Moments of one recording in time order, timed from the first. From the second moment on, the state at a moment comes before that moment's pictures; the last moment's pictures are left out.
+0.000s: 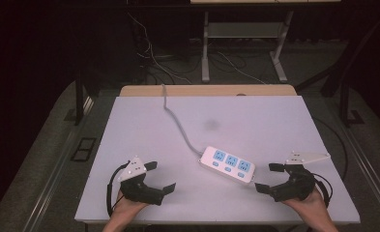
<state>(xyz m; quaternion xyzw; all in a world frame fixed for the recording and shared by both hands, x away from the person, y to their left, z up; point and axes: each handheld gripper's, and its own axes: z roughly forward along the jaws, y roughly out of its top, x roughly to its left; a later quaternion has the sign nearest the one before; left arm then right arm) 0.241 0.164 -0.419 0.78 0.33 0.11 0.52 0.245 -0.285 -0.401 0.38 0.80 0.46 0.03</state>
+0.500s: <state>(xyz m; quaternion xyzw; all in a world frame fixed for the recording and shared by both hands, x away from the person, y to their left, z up) 0.241 0.164 -0.420 0.78 0.33 0.11 0.52 0.259 -0.272 -0.391 0.36 0.82 0.44 0.03</state>
